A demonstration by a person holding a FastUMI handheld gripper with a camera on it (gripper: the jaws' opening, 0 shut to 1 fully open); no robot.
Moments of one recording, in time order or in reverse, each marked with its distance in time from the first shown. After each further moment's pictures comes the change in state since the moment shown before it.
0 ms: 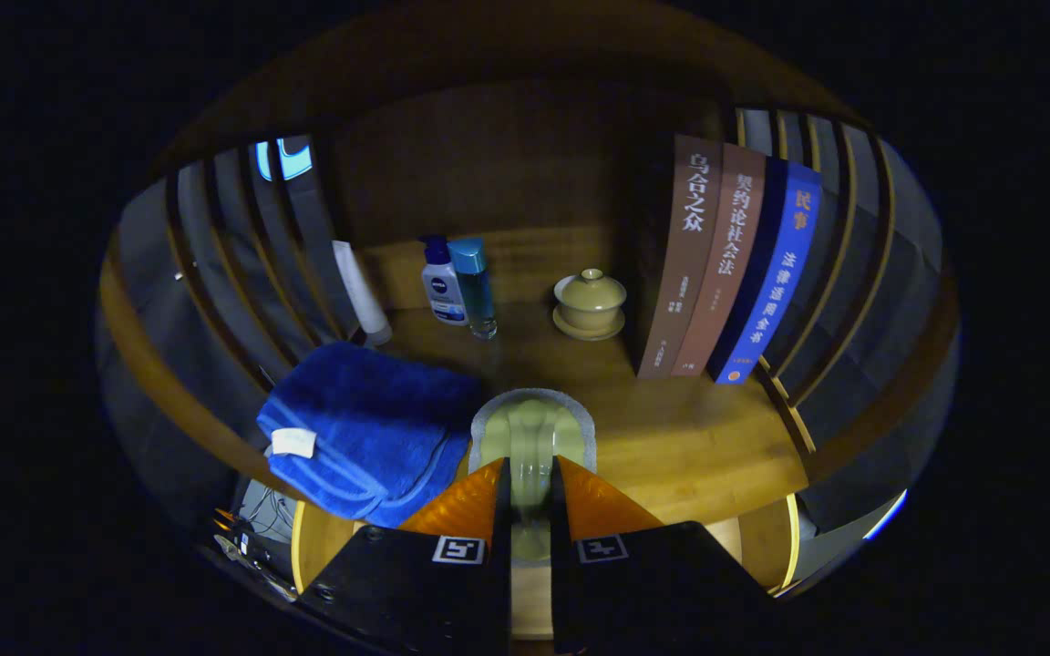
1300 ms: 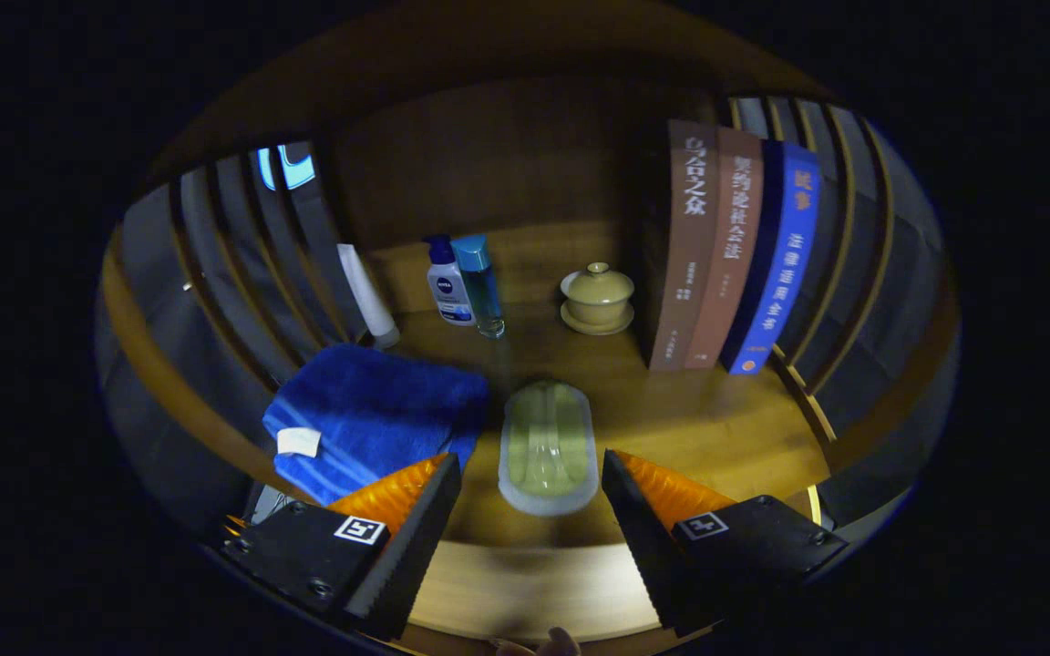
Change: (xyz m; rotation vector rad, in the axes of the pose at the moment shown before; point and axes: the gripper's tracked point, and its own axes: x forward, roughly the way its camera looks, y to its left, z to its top) arm -0.038 0.003 -0.032 0.048 -0.087 0.045
